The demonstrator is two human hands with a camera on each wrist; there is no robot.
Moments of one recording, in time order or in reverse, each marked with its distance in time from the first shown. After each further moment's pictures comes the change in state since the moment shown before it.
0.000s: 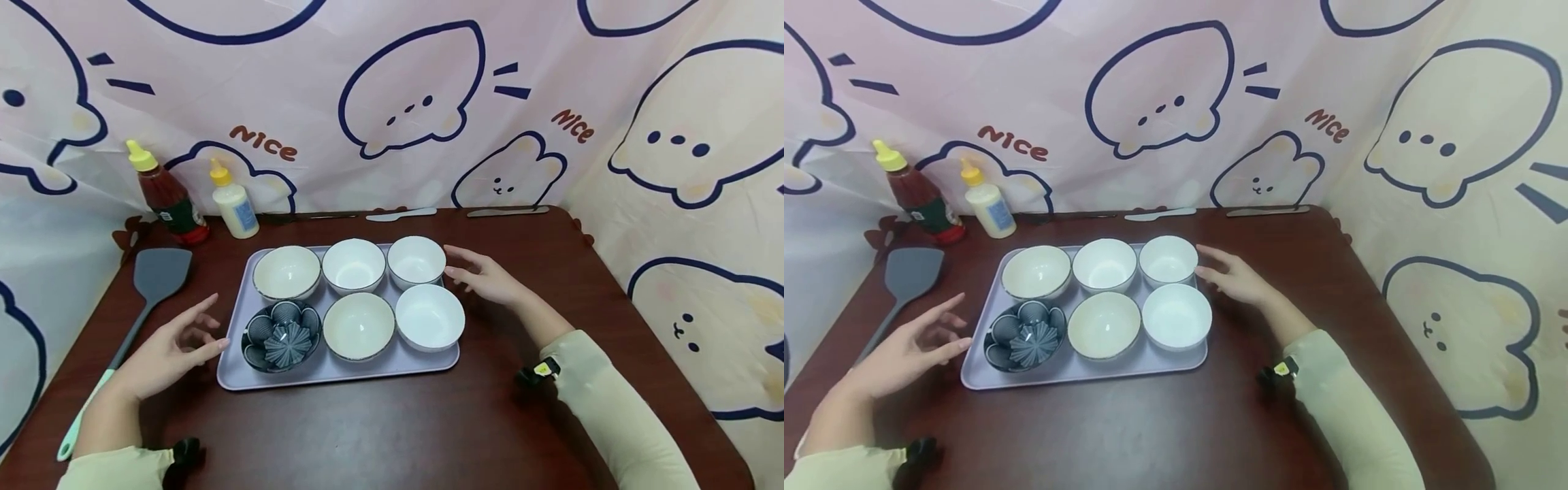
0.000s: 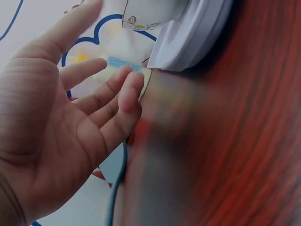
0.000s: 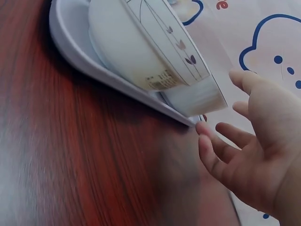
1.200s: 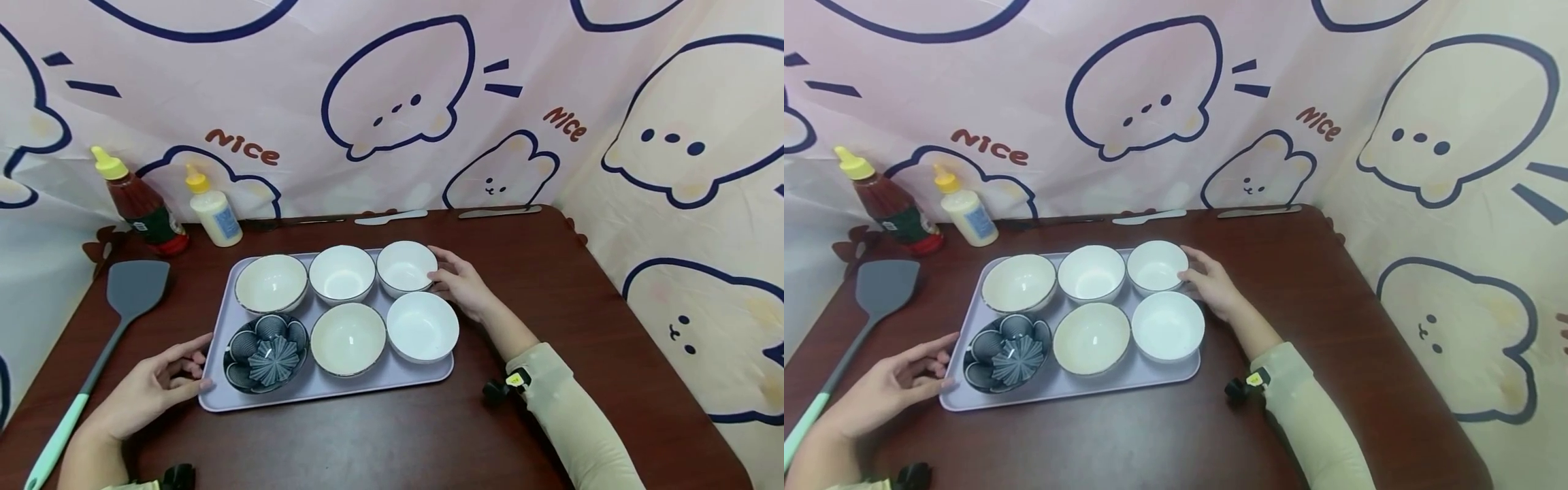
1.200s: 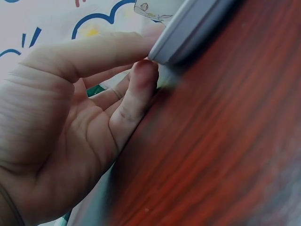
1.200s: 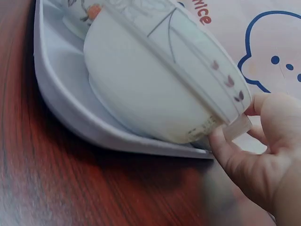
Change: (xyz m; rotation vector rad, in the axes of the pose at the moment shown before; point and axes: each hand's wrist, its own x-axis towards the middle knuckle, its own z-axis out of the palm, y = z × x) left_hand -0.001 -0.032 0.025 -0.161 -0.003 0.030; right_hand 0.024 0.001 0.034 0.565 0.115 0.125
